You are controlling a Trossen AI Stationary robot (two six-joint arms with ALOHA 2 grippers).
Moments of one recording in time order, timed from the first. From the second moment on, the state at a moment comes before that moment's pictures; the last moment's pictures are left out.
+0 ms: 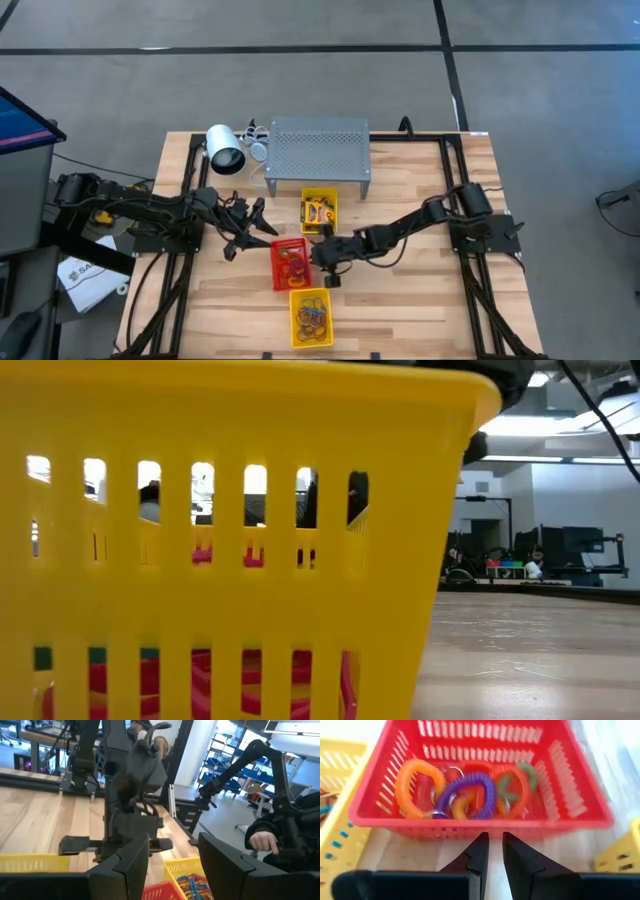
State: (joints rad) left arm -0.03 0.92 0.23 0.66 0.34 -0.25; right arm 0.23 2.02 1.12 0.20 0.13 -0.01
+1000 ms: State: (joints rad) left arm -0.03 0.92 0.23 0.65 0.34 -0.24; right arm 0.15 1.84 1.13 -0.10 0.13 0.03
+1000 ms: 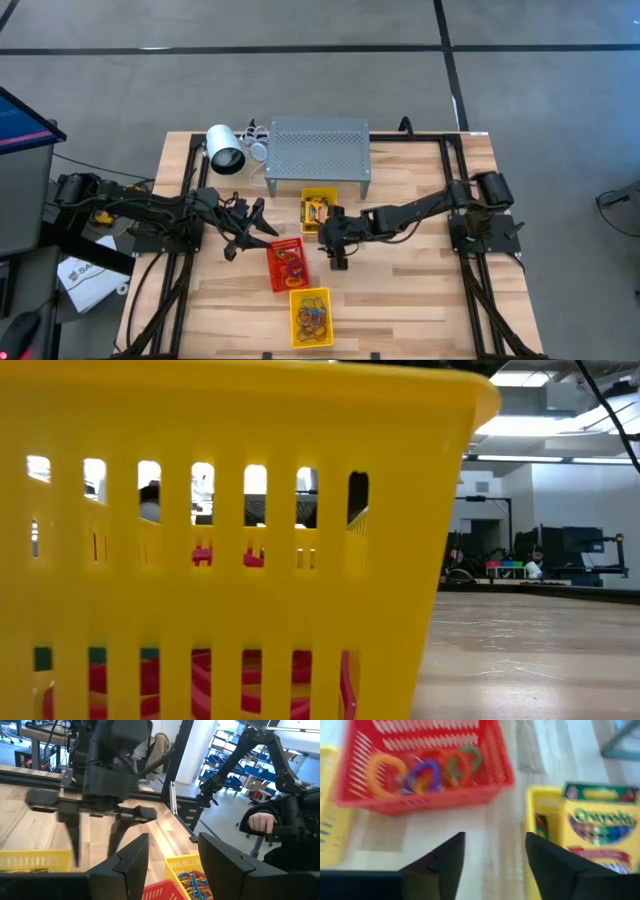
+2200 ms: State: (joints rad) left arm -0.03 0.92 0.23 0.65 0.34 -0.24; right arm 0.09 1.90 1.13 -0.08 0.16 -0.03
